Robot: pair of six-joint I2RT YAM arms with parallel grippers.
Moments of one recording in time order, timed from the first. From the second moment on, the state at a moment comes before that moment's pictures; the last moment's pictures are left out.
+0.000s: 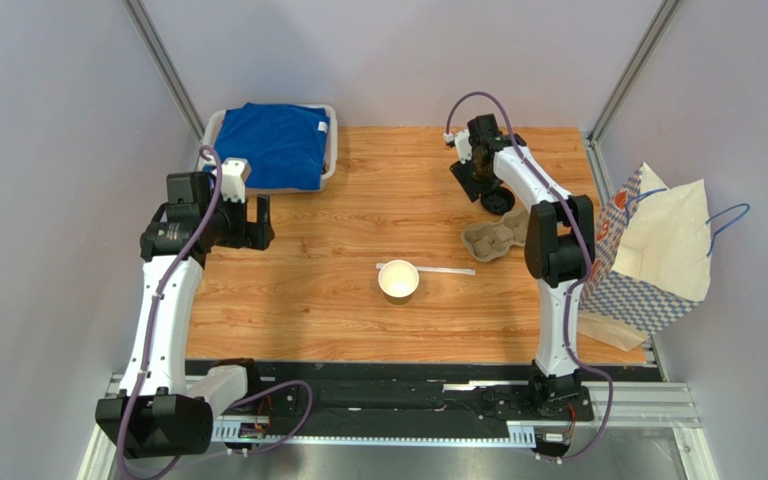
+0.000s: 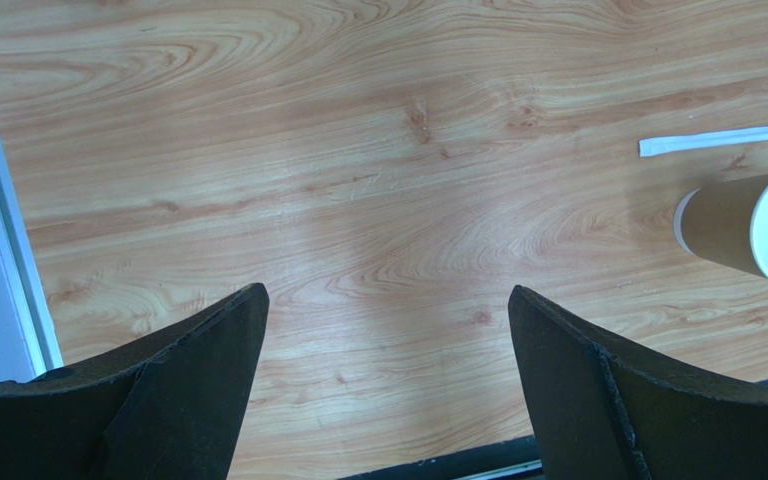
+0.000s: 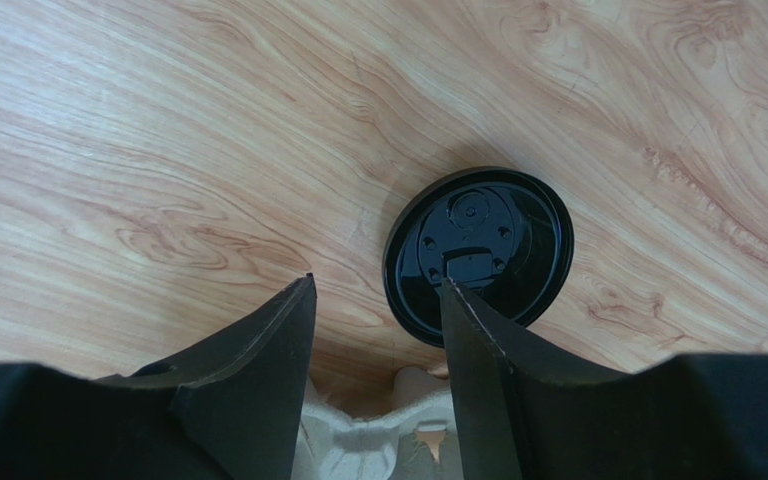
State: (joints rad) left arm 0.07 1.07 1.16 -0.88 0.25 0.13; right arm 0.23 2.18 1.90 -0.82 0.06 -0.36
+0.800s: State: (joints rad) left arm 0.07 1.07 1.16 -0.84 0.27 0.13; right arm 0.18 2.29 1.90 -0.79 0.01 -0.38
